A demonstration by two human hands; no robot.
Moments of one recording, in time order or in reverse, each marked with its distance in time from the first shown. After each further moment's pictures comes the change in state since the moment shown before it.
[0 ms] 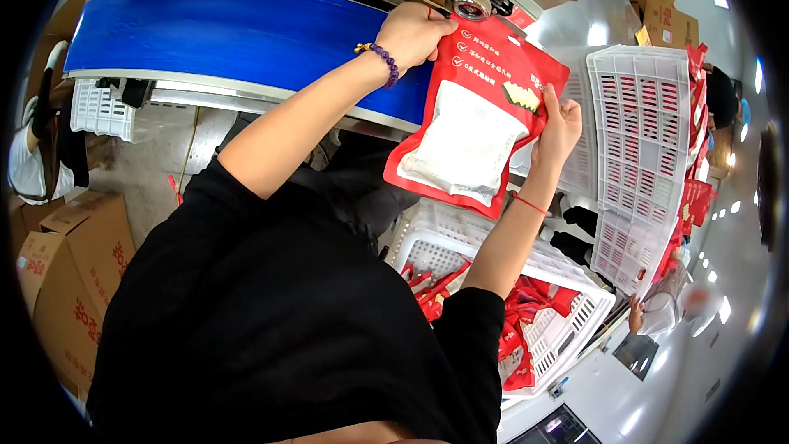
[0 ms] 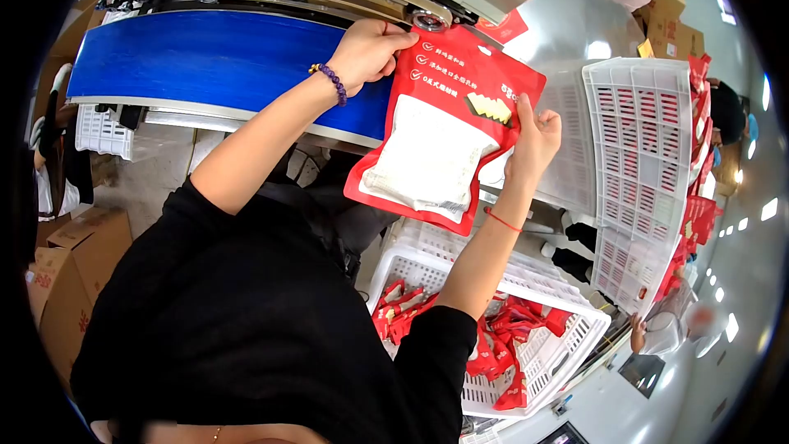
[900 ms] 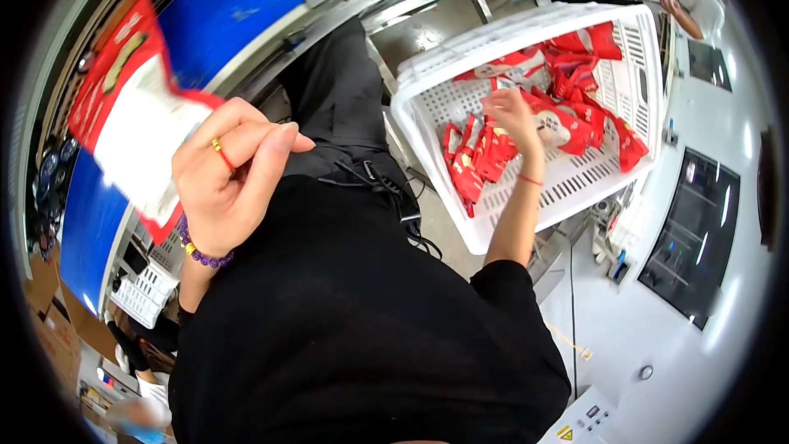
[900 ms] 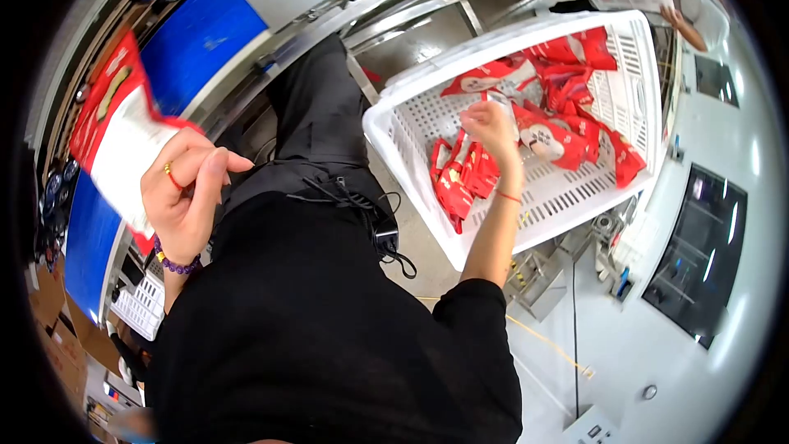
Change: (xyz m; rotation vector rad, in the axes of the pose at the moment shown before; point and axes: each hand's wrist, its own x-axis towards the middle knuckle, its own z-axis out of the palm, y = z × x) left_hand -0.188 0.039 -0.035 0.569 -0.628 0.584; right_hand -0.327 0.050 -0.204 -0.599 0.168 0.618
